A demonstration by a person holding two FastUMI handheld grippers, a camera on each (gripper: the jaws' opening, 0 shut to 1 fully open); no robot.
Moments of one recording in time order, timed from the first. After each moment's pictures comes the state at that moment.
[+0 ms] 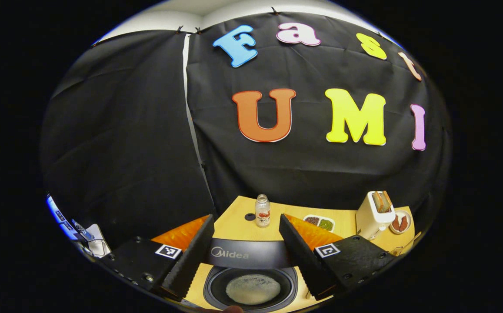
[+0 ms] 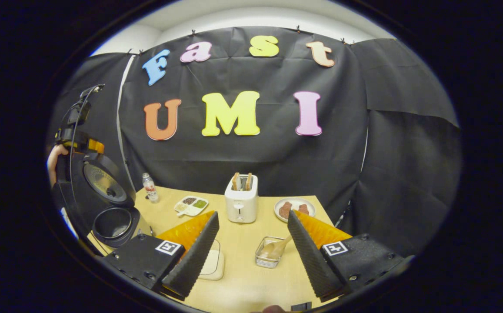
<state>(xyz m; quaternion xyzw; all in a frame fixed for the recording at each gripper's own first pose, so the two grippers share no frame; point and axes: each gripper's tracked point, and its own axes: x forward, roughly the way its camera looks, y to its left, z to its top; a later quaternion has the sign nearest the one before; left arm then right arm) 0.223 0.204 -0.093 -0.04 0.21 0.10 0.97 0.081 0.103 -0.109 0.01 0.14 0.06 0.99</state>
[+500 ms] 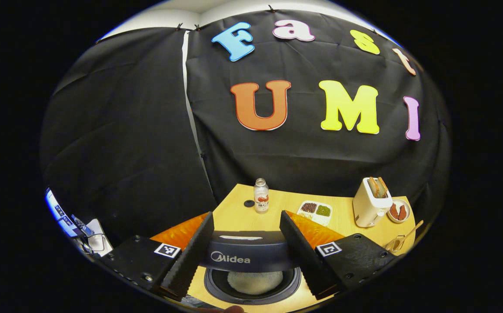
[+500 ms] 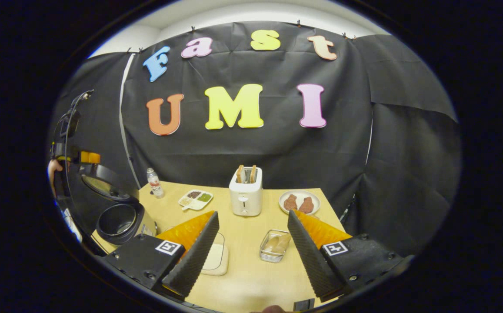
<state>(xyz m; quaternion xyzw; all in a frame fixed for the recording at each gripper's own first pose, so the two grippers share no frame) 0.160 0.188 -0.133 -0.06 0.23 0.09 0.97 0.073 0.105 -0.123 0.01 0.17 0.07 0.98</state>
